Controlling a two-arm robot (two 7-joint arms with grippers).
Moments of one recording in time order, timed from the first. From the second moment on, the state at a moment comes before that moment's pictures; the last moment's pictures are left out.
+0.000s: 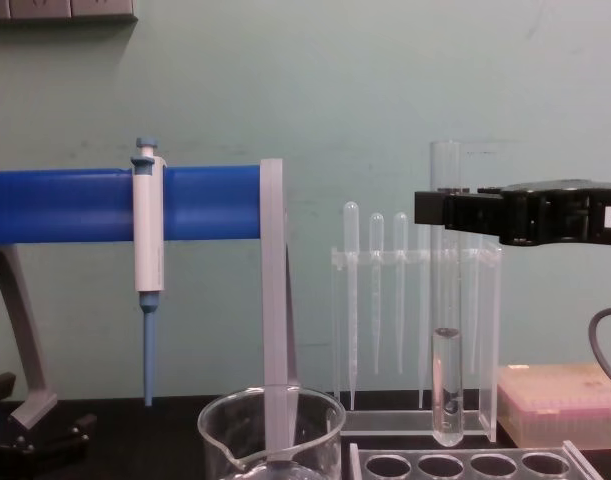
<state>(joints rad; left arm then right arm) -0.20 0.60 0.45 -1.41 -0.25 -0.12 0.03 0.25 0.61 -0.38 -1.85 0.61 0.21 0.37</state>
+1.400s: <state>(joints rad) -0.20 0.60 0.45 -1.41 -0.25 -0.12 0.03 0.25 0.61 -0.38 -1.85 0.61 0.21 0.37</state>
